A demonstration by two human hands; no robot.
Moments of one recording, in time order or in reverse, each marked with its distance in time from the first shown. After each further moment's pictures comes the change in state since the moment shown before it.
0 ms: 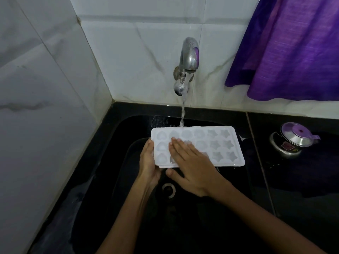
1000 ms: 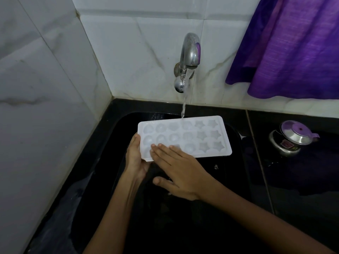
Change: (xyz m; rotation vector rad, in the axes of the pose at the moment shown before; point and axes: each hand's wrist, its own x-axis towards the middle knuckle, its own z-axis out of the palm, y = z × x) left_hand 0.002 0.024 -0.018 0.003 0.060 0.063; right_hand 0.005 -0.020 0.007 -0.027 0.025 -0.203
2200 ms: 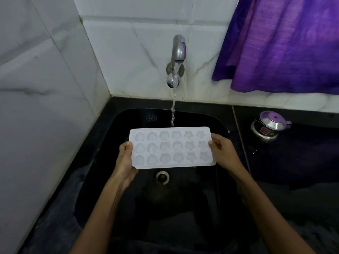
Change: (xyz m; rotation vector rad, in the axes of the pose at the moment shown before) left_hand -0.046 -0.007 -0.041 0.279 -0.045 0.048; right_hand -0.082 0.065 0.002 0.876 0.516 0.738
